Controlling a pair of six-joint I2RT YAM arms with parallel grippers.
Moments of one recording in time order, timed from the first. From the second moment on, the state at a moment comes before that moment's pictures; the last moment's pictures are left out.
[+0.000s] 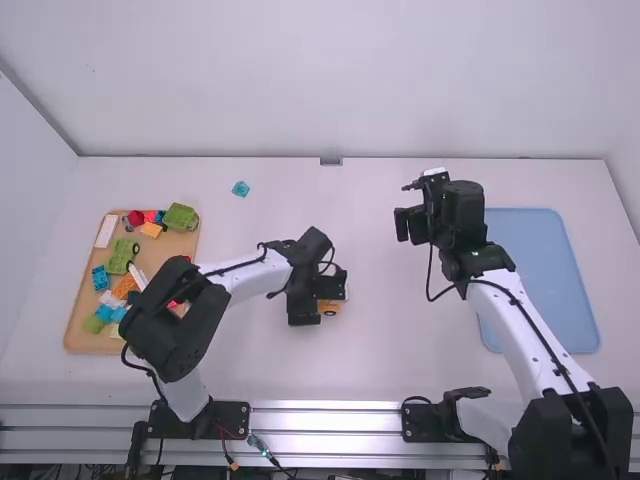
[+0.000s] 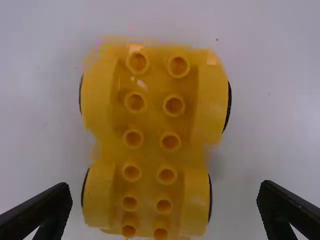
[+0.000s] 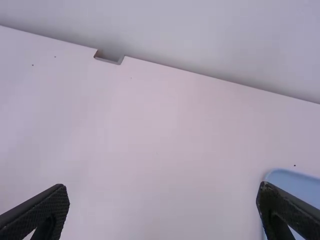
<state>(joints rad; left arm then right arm) -0.58 1.80 1.02 -0.62 0.14 0.85 0.18 1.28 0.90 -0.23 -0.04 -0.14</state>
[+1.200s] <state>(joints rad) 0.71 1.53 0.97 -0.88 0.11 -0.36 0.18 1.28 0.90 -0.17 -0.04 -0.17</state>
